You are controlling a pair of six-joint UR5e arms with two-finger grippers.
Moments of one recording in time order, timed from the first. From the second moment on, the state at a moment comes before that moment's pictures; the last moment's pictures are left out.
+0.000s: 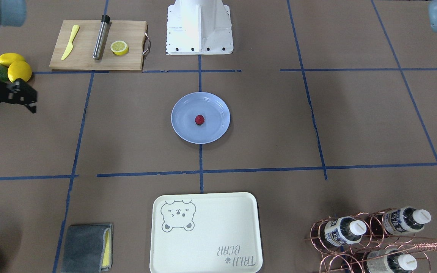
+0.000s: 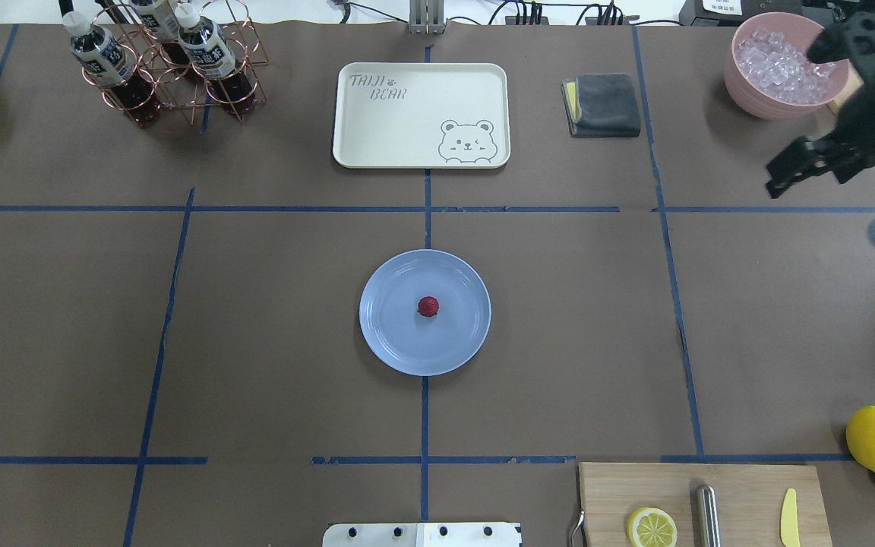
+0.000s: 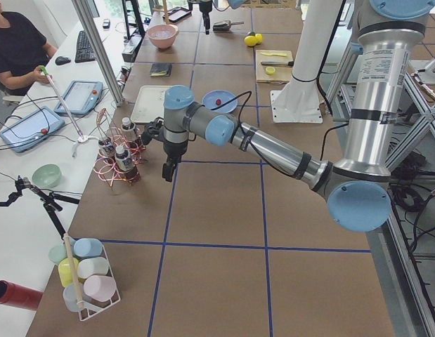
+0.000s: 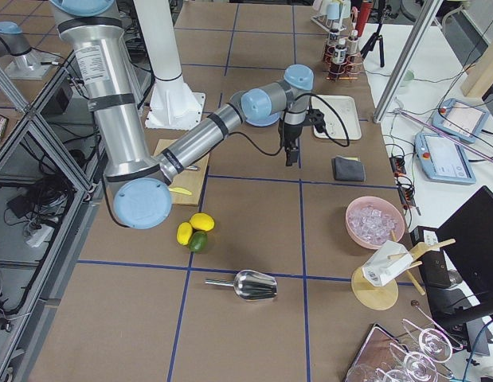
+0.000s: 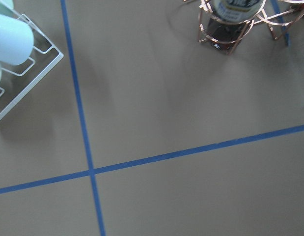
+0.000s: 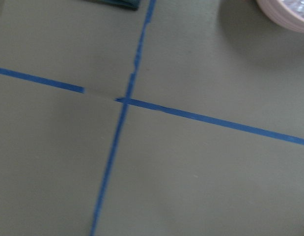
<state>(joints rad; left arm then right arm) -1.40 -1.64 -1.85 -1.56 -2.21 -0.11 1.22 -1.40 1.97 -1.84 2.29 0.23</state>
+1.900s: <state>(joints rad) -1.57 -1.52 -1.64 -1.53 -2.31 0.13 1.64 -1.66 1.67 -1.65 2.40 -0.22</state>
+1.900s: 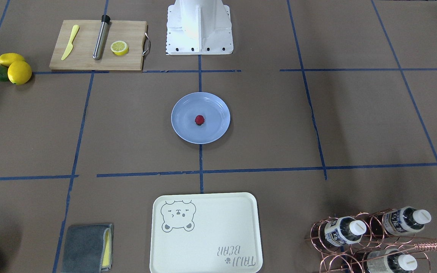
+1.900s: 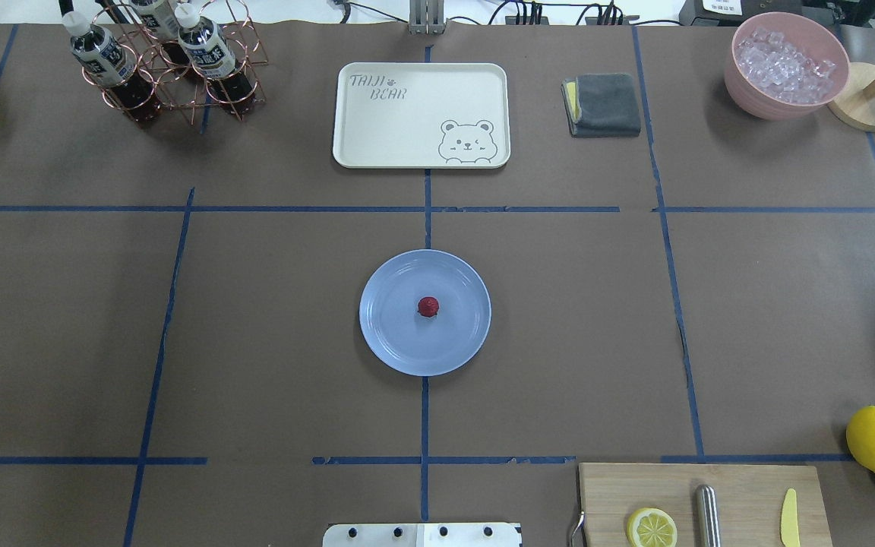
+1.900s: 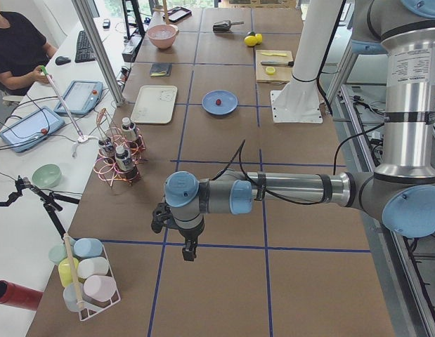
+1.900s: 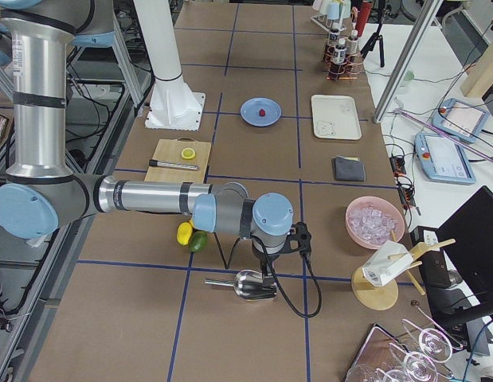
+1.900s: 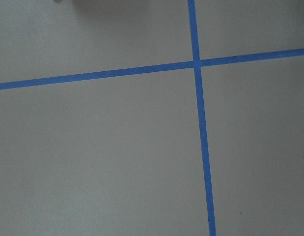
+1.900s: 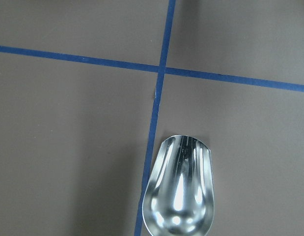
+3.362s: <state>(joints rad) -1.58 -1.52 -1.64 -1.54 -2.31 0.13 1.66 -1.64 1.66 -1.65 2.40 -0.21</state>
